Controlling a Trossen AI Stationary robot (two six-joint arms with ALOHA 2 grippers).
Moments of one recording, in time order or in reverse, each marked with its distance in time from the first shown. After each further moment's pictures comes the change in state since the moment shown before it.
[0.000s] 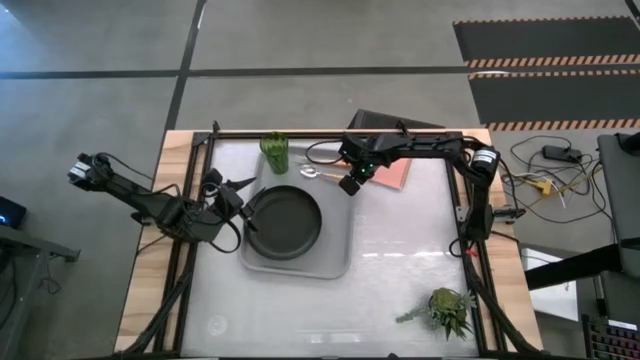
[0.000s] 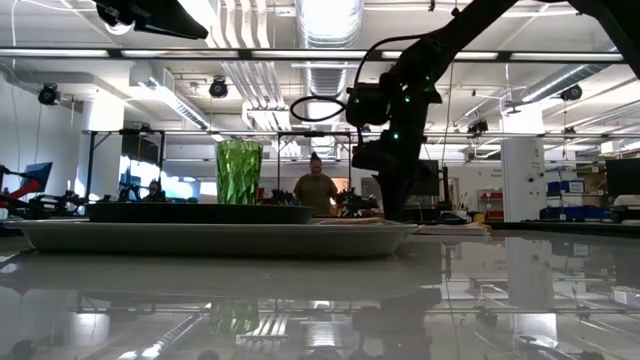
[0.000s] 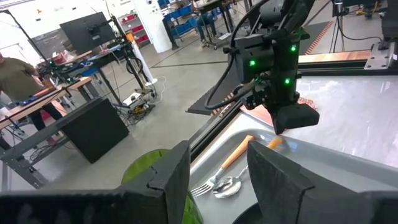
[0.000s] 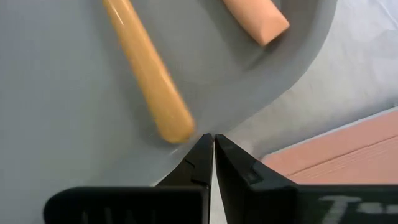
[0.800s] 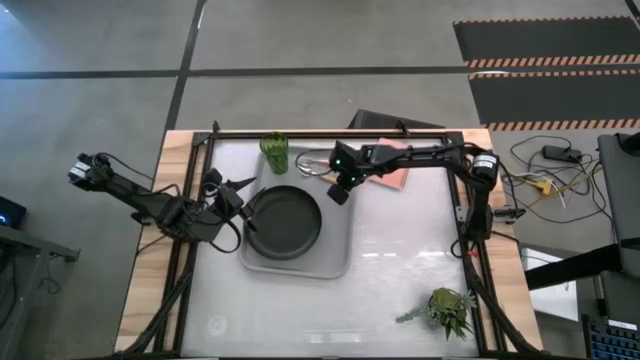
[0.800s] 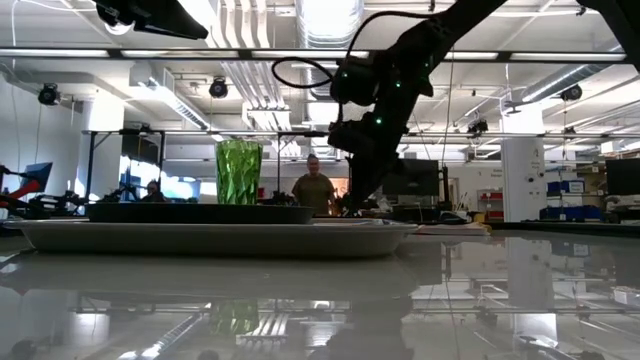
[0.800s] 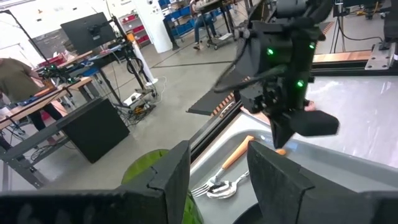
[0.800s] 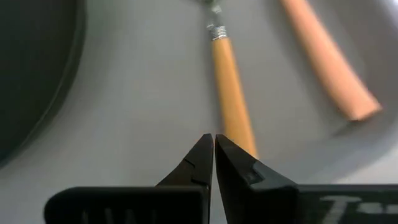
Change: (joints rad) left arm 0.000 0.000 0.000 0.000 -0.002 0.000; right arm 0.109 -0.014 0.004 0.178 -0.011 -0.033
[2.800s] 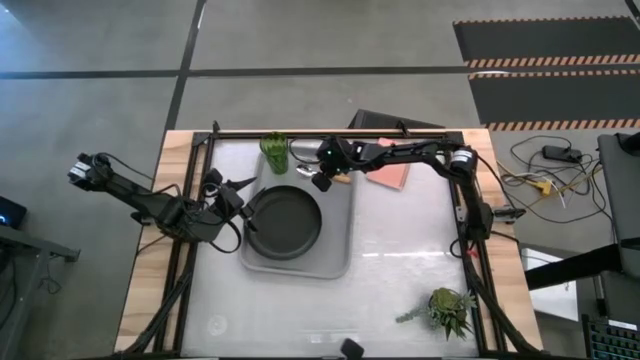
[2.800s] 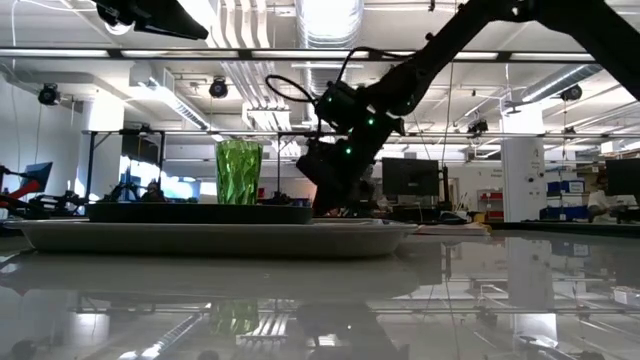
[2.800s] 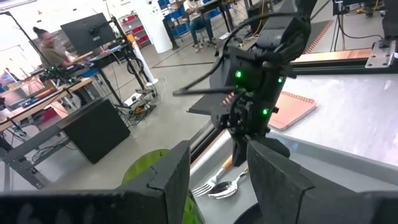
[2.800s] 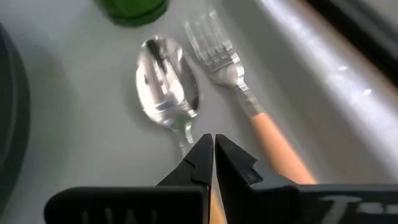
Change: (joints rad) left arm 0.000 0.002 0.000 0.000 0.000 0.007; right arm -0.064 0.186 0.067 0.375 0.035 -0.103
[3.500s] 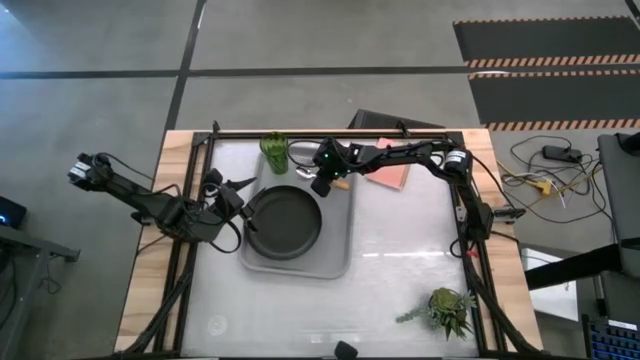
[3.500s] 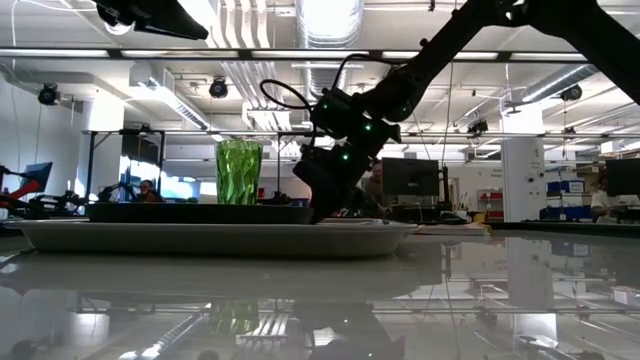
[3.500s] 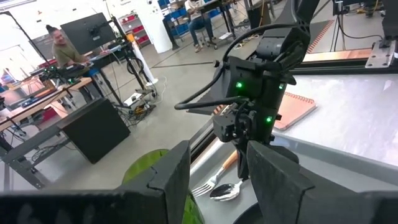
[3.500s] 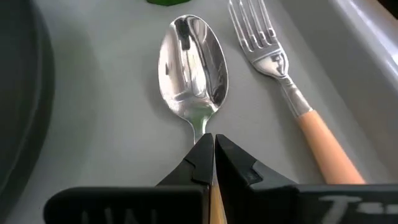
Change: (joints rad) left arm 0.000 0.000 0.000 0.000 0.000 -0.001; right arm 0.005 0.043 0.022 -0.001 -0.084 -0.044
